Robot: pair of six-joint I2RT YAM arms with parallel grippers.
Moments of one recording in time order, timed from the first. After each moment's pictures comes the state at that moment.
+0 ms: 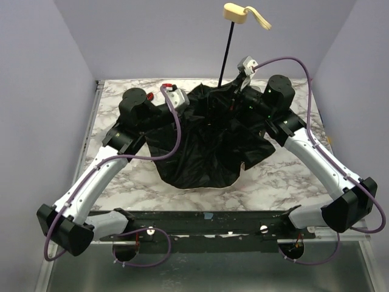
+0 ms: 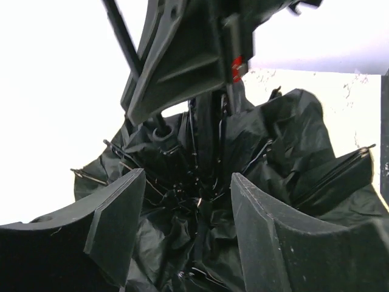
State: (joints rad) left arm -0.52 1.14 1.22 -0.07 0.68 0.25; right arm 0.51 1.37 1.32 0.11 -0.48 -0.02
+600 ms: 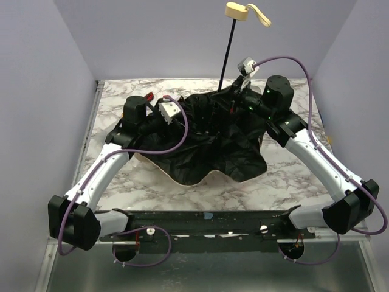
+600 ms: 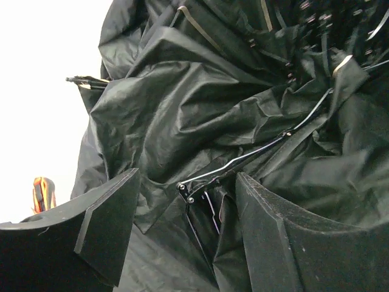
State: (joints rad) left arm -0.34 1.24 1.05 -0.23 0.52 0.47; right arm 0.51 1.35 1.33 0.02 -0.45 0.07
